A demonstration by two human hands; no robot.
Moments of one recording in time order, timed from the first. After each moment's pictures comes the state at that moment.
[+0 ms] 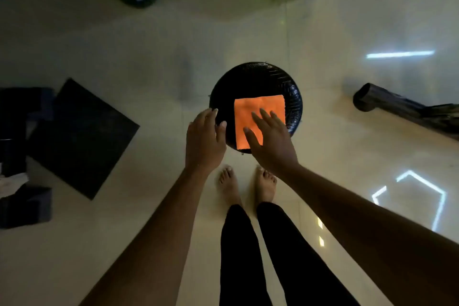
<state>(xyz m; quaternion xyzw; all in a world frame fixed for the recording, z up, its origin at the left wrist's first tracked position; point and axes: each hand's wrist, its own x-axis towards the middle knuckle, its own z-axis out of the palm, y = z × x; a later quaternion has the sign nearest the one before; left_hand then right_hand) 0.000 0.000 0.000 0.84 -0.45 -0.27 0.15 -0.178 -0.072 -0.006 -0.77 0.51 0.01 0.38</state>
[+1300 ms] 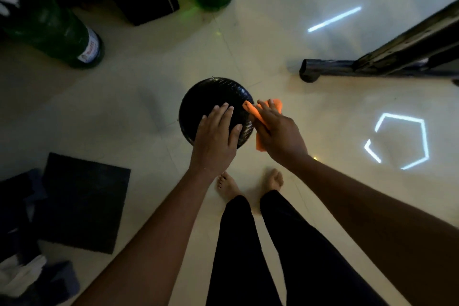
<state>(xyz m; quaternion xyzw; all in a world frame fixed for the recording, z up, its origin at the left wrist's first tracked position) -0.061 -0.047 0.126 0.66 -0.68 -0.30 0.10 -0.255 -0.069 0.135 -0.69 0.62 -0.11 0.37</state>
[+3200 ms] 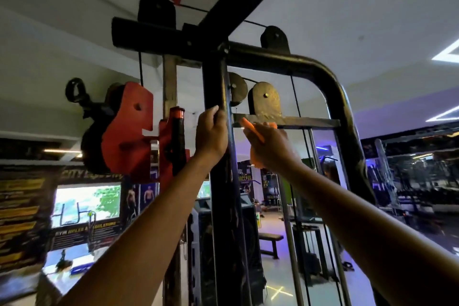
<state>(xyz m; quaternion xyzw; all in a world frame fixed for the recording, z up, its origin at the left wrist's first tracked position) -0.863 -0.376 1.176 0.15 -0.69 -0.15 0.69 -1.019 -0.317 1.140 -0.61 0.48 -0.56 -0.28</state>
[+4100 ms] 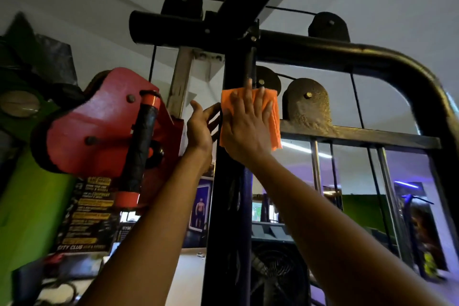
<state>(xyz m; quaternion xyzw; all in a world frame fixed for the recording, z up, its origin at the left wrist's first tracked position) -0.876 -0.481 1.216 0.07 -0.57 -0.31 0.76 -0.996 -0.488 1.226 -0.65 0.35 -0.55 -0.39</state>
